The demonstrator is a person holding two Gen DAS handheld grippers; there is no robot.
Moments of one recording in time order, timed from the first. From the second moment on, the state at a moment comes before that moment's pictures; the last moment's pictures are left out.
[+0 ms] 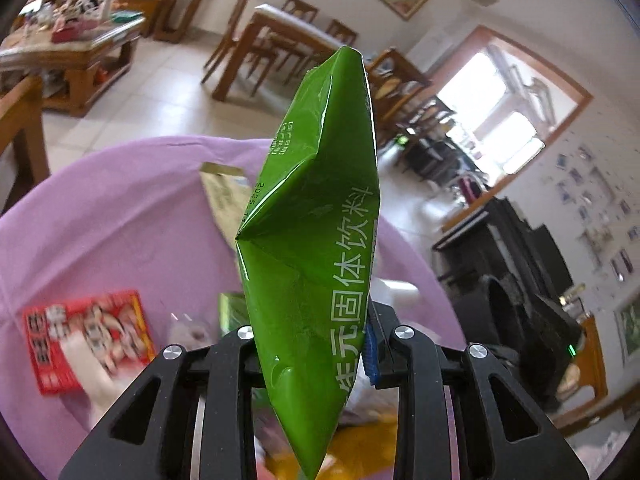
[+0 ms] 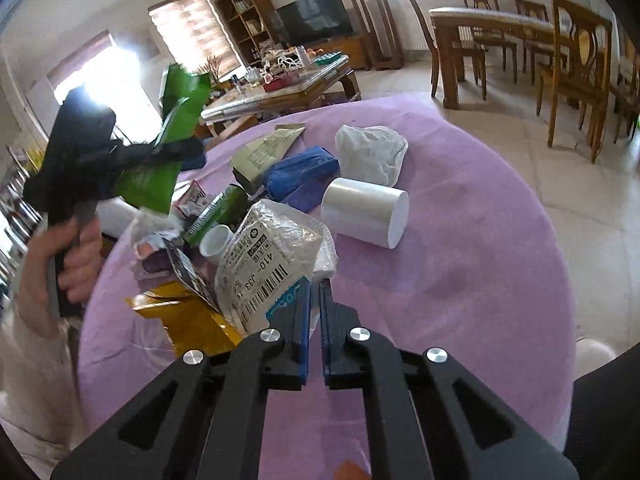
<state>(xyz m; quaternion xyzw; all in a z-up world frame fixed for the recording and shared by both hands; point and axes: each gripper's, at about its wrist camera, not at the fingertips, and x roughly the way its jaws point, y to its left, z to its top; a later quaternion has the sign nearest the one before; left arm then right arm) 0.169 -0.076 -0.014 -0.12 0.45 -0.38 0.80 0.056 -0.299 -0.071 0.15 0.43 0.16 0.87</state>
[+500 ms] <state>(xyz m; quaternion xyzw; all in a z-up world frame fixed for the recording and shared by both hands) 0.097 -0.053 -0.034 -0.19 0.42 -0.49 0.75 0.091 -0.283 -0.093 0.15 0.47 0.16 0.86</state>
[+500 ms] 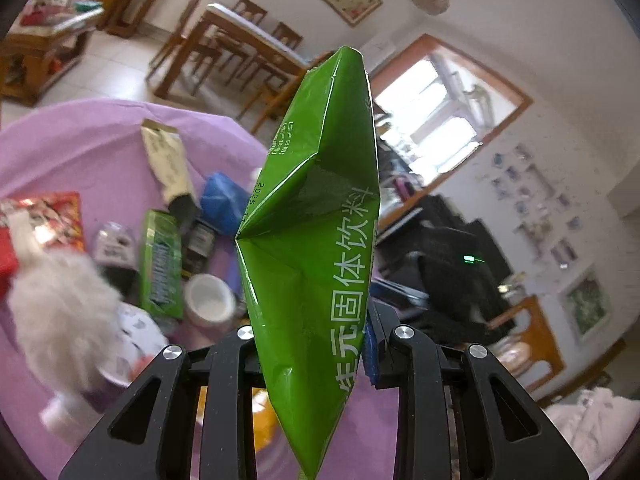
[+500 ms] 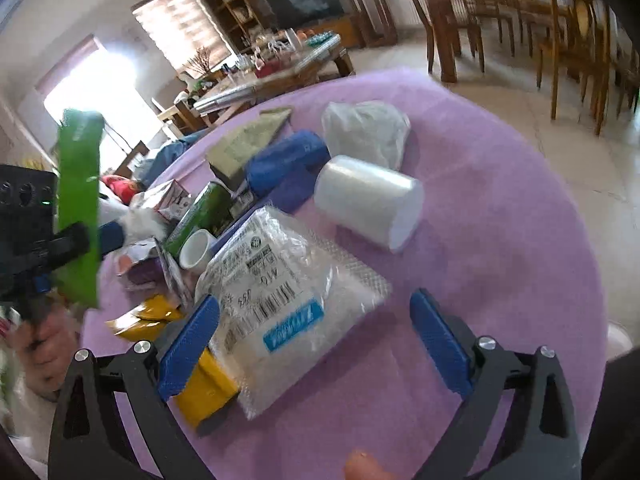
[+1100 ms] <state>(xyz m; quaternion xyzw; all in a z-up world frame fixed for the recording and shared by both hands) 0.071 -0.062 -0.053 -0.17 0.41 -0.48 0.75 0.023 -0.300 -0.025 0.15 0.35 0.16 0.91</state>
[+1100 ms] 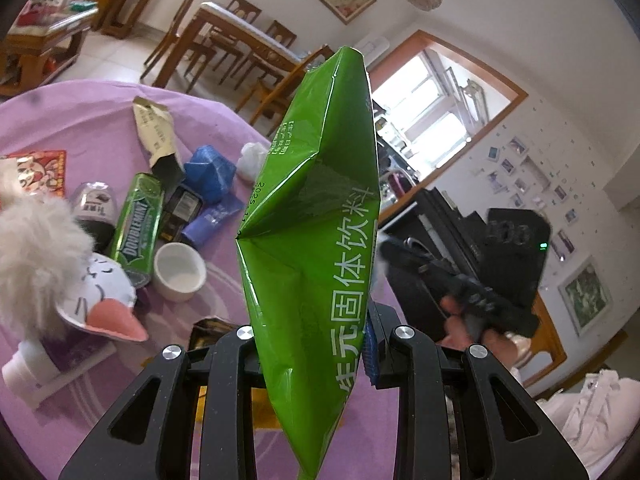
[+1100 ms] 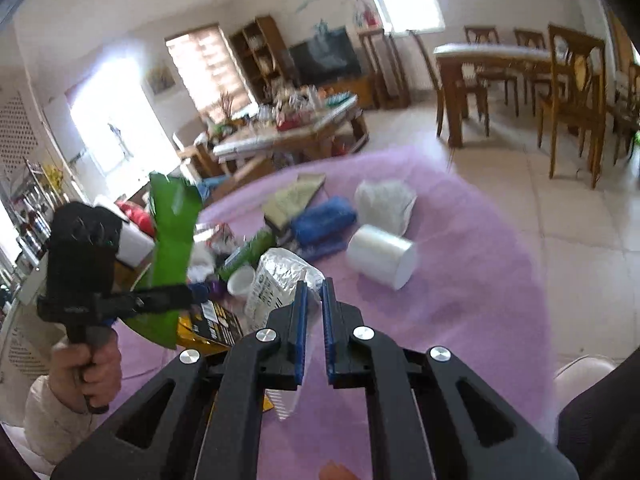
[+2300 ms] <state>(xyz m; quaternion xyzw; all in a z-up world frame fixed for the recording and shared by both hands) -0.027 -0.471 -0.062 -0.01 0.42 -0.65 0.64 -0.148 -0.587 -0.021 0.20 0.19 -0.25 0.93</state>
